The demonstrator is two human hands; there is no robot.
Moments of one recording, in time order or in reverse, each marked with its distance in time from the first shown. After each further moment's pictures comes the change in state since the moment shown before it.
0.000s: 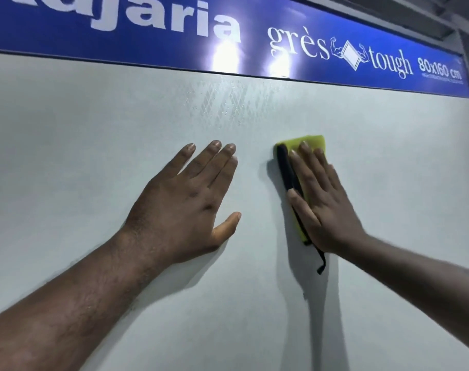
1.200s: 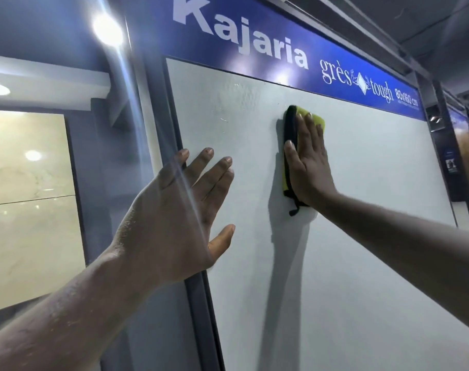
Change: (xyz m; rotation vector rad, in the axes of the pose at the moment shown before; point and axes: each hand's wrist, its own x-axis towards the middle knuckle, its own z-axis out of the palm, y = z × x) left_hand -0.206 -0.148 -0.044 0.059 -0.094 0.033; right_hand 0.069 -0.246 0.017 0.062 0.120 0.346
